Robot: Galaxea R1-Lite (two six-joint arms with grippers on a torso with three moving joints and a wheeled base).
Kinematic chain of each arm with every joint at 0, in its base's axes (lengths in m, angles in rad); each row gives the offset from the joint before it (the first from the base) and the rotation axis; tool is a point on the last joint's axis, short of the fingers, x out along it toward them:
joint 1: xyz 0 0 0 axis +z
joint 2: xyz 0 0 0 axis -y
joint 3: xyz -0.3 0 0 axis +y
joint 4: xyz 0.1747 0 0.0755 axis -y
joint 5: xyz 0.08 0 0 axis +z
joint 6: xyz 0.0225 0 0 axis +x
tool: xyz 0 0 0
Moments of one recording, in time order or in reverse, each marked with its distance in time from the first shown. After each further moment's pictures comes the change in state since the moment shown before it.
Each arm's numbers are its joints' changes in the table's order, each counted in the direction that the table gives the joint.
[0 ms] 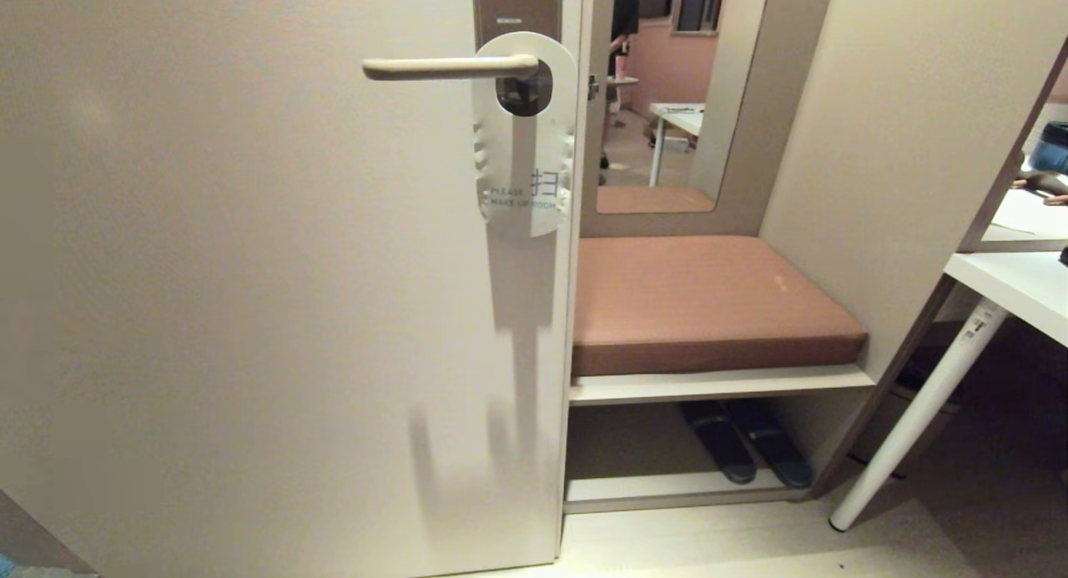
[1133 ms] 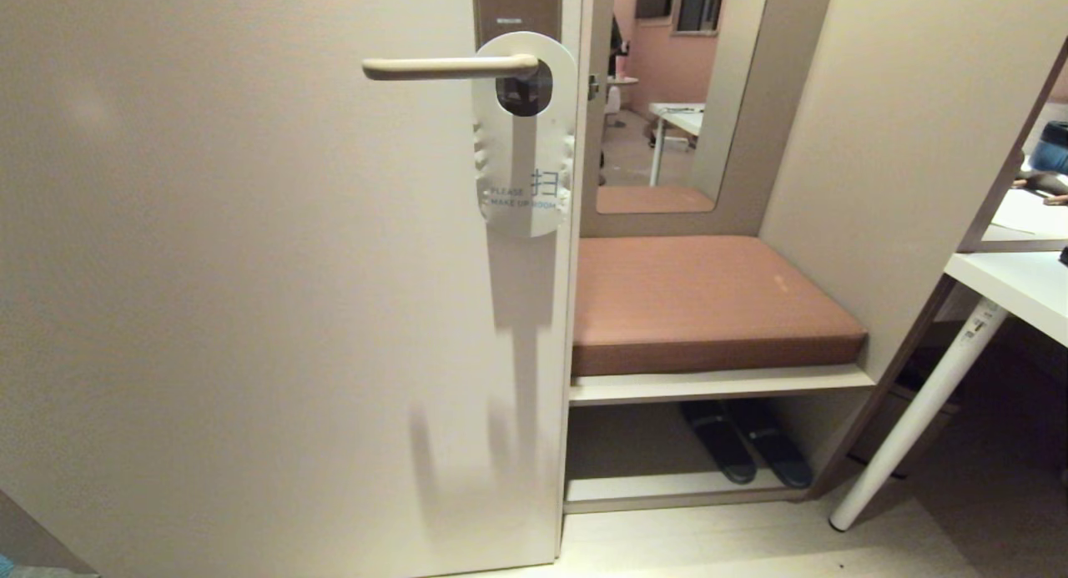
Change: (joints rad) left arm 0.000 0.000 0.000 0.000 0.000 0.000; right arm 0.000 0.000 0.000 0.001 0.001 -0.009
